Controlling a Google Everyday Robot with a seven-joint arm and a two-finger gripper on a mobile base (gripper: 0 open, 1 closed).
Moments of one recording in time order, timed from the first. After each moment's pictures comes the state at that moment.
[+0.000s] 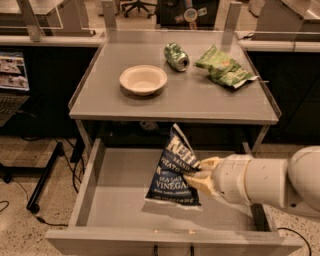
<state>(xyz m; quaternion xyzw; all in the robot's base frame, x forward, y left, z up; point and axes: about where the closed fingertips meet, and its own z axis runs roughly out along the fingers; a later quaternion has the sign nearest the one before) 0.424 -0.085 0.776 -0.44 0.78 0.18 0.41</state>
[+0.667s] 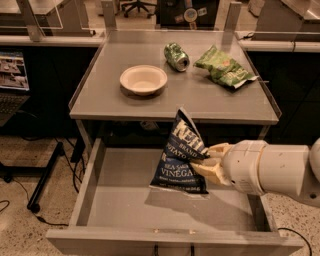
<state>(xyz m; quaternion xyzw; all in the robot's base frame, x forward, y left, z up) 0.426 -0.098 0.826 -0.44 0.77 0.16 0.43</state>
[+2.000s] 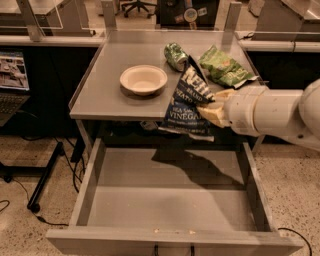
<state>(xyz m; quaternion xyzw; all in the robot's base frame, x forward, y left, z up) 0.536 -0.121 0.894 -0.42 0.75 0.07 0.51</state>
